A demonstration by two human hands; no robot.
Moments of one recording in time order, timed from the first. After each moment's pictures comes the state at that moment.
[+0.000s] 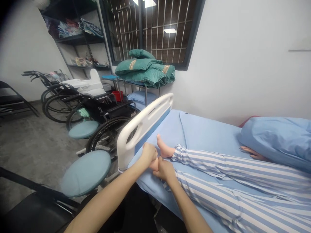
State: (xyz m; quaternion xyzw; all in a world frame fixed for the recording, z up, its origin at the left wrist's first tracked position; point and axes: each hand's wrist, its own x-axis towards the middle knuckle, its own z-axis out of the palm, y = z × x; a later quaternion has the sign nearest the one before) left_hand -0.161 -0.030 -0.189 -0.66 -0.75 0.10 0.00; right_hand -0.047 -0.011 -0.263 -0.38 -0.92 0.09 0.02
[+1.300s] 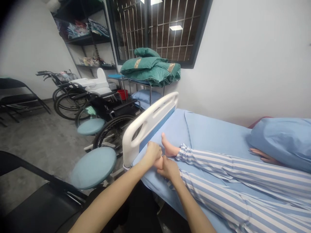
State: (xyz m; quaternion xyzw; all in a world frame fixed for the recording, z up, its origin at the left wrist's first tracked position) left_hand -0.162 -0.032 -0.194 -0.68 -0.73 0.10 0.03; right_hand -0.046 -0.010 -0.264 -0.37 -0.92 0.10 0.02
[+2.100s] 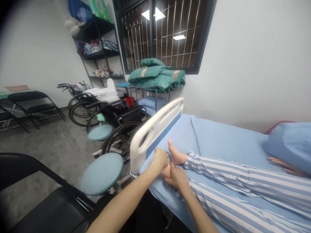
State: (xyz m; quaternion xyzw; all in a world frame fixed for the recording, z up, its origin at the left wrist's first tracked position) left_hand -0.160 -0.035 -0.184 -0.67 -0.73 0.13 0.03; right_hand -0.045 -0.008 -0.271 -0.35 -0.93 0.12 0.05
